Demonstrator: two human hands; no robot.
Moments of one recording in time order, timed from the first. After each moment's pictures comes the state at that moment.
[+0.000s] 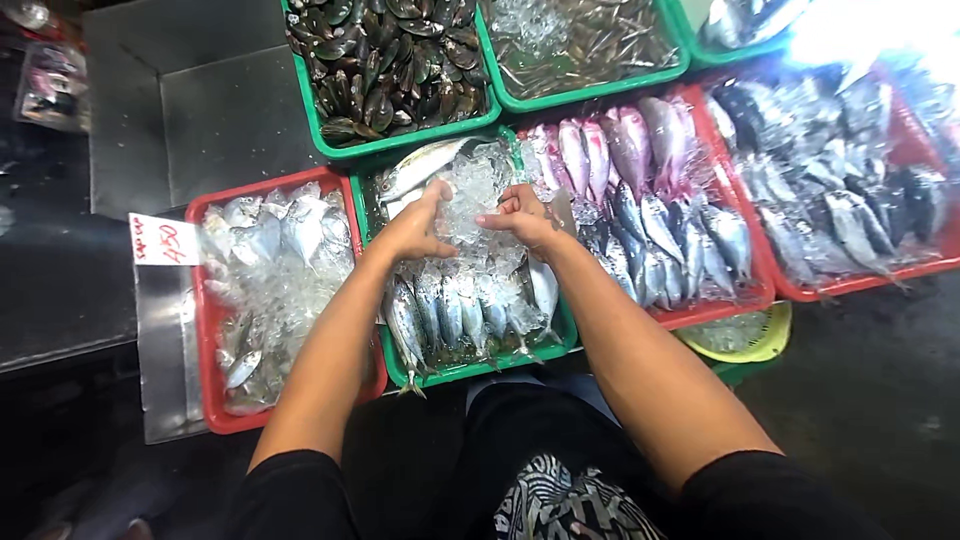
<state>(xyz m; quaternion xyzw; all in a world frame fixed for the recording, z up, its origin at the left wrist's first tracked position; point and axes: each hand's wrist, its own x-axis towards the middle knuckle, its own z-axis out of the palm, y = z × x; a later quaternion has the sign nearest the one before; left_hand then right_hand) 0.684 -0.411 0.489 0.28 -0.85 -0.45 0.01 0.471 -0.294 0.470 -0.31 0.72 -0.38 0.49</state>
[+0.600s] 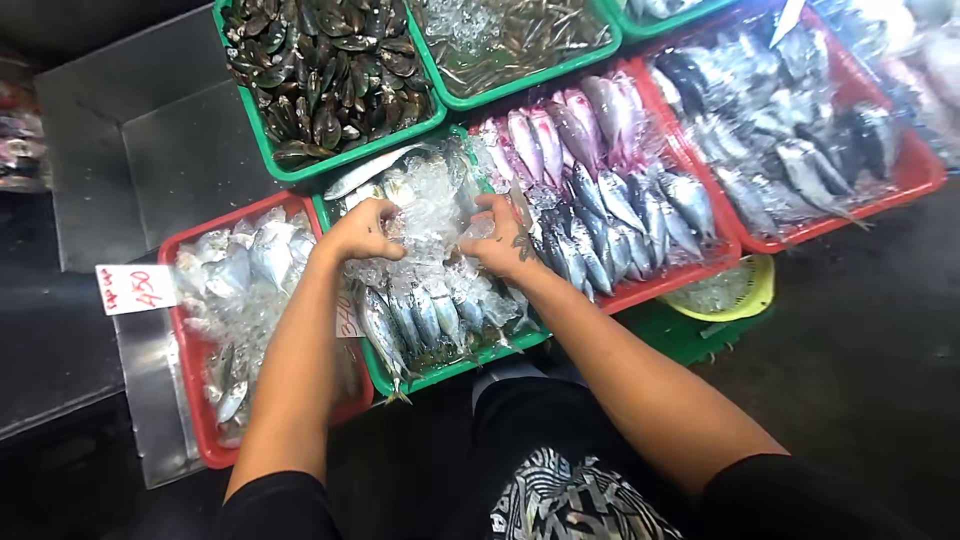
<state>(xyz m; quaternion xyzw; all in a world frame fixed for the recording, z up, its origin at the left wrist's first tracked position) 0.685 -0.432 0.510 0.25 -0.85 -0.46 -0.06 0.492 -0.244 0.497 -0.31 0.77 -0.39 0.40</state>
